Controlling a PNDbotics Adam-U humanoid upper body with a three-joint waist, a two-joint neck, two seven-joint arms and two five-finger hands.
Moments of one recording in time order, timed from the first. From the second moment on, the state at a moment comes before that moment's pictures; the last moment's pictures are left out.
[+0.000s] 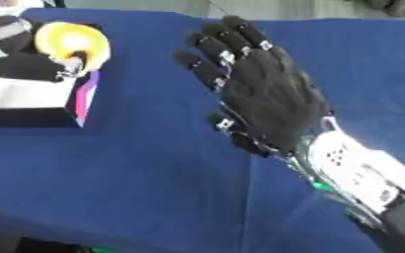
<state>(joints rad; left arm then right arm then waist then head) -0.74 0.96 -0.39 -1.80 0.33 0.89 0.21 -0.74 -0.61 0.61 -1.98 1.18 0.13 -0.04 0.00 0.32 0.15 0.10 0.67</state>
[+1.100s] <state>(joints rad) -0.76 0.88 -0.32 -1.22 -0.31 0.81 0.00 -0.60 -0.84 0.19 -1.98 0.63 0.41 -0.40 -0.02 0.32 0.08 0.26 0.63</state>
